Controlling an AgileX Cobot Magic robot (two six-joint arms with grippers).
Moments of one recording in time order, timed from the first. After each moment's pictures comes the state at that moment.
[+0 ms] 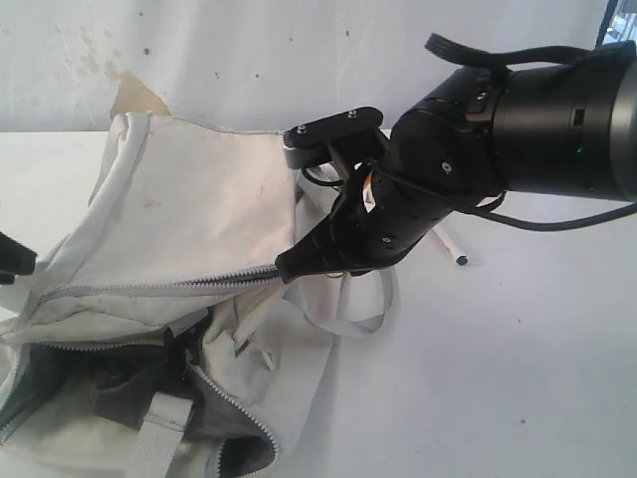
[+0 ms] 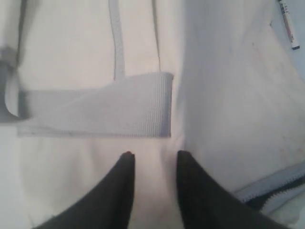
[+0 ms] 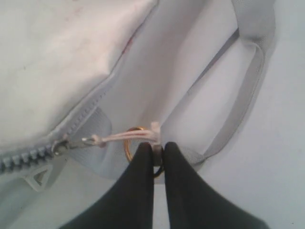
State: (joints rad) left arm 0.25 1.39 -0.82 -0.86 0.99 0.72; right arm 0.74 1.66 -1.15 -0.19 0.62 0.29
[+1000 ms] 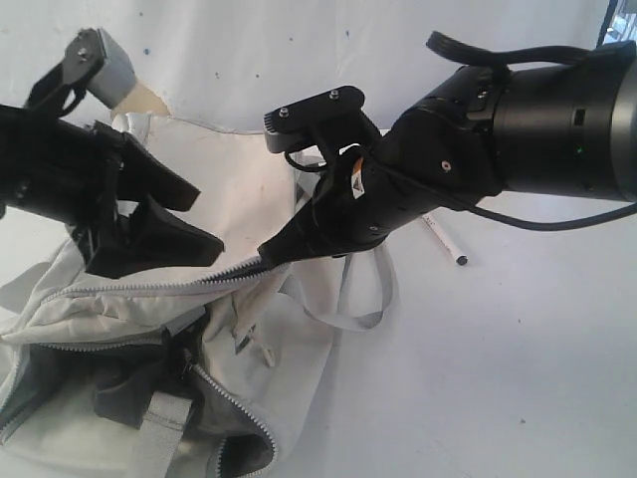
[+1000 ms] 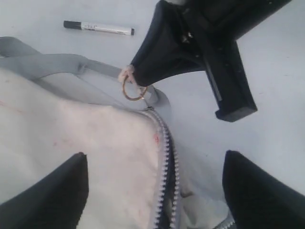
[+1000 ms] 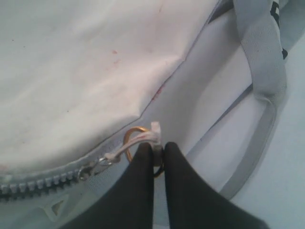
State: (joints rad) left arm -0.27 1.42 -0.98 -1.00 0.92 1.43; right arm 0.74 1.66 -1.15 -0.16 0.48 0.18
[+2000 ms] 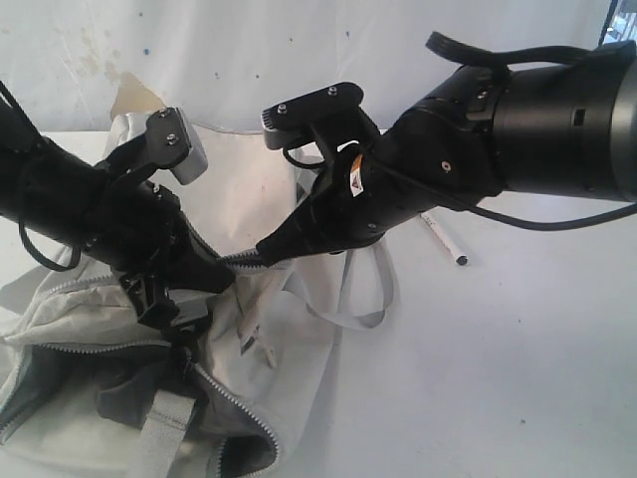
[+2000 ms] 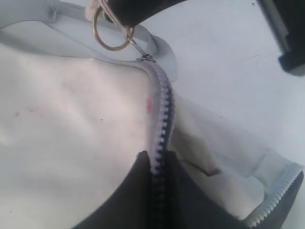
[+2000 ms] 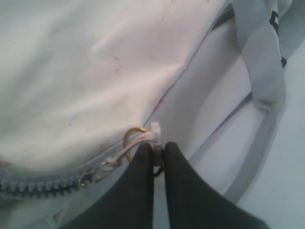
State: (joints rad) left arm -0.39 1.56 -0.98 -0.86 0.81 1.39; right arm 0.74 1.66 -1.15 -0.17 0.46 0.18
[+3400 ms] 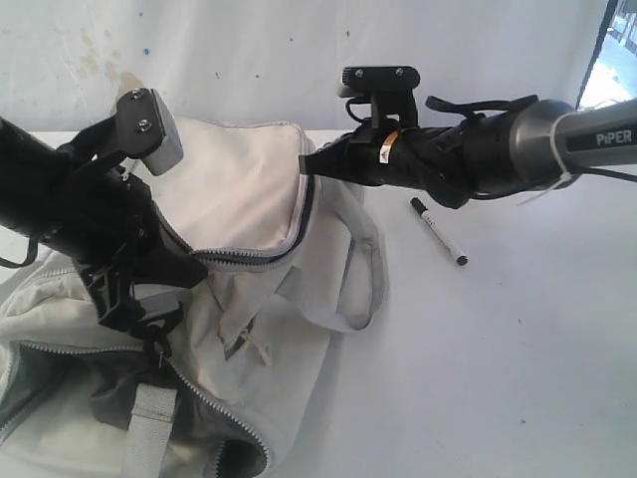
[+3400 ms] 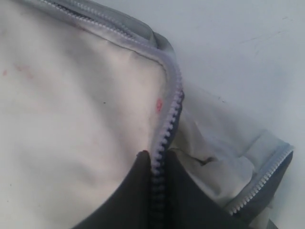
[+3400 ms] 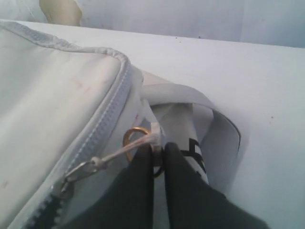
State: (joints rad) left arm -0.39 1.45 -0.98 -0.69 0.86 1.26; right arm 0.46 2.02 -1.29 -0.18 -0.17 0.31
